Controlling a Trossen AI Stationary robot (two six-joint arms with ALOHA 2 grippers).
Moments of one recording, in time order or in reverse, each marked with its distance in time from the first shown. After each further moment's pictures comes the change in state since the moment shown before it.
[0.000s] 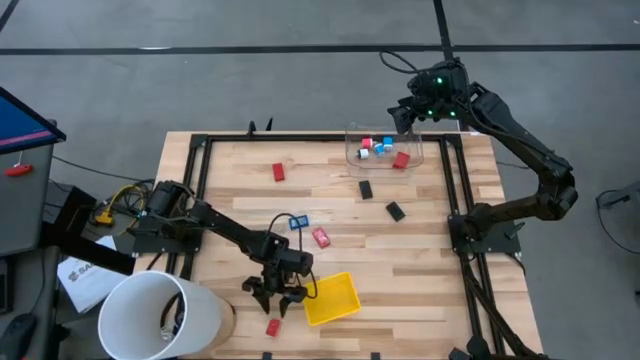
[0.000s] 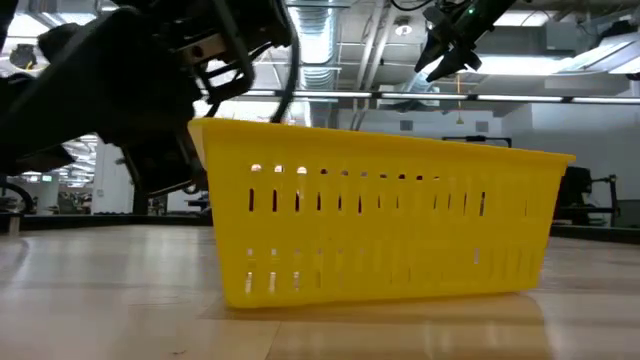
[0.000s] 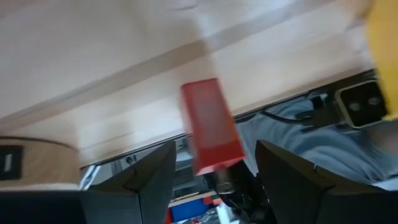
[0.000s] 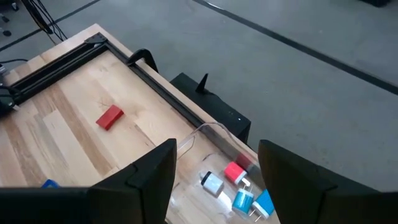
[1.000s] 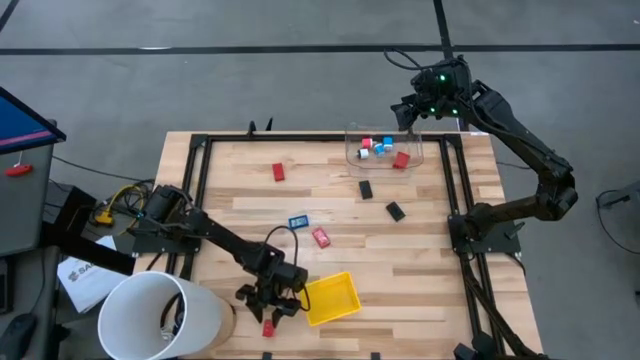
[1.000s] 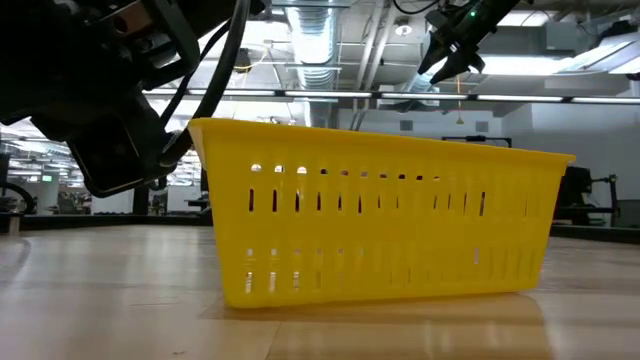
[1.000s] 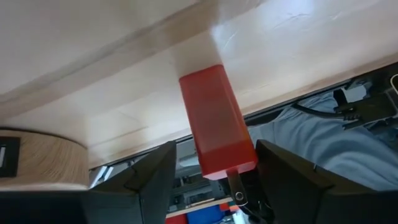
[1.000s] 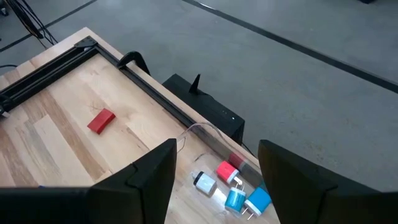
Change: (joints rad) left arm -0.102 -0.002 0.001 -0.007 -0.053 -0.031; right arm -0.037 0.000 0.000 -0.002 -0.002 0.004
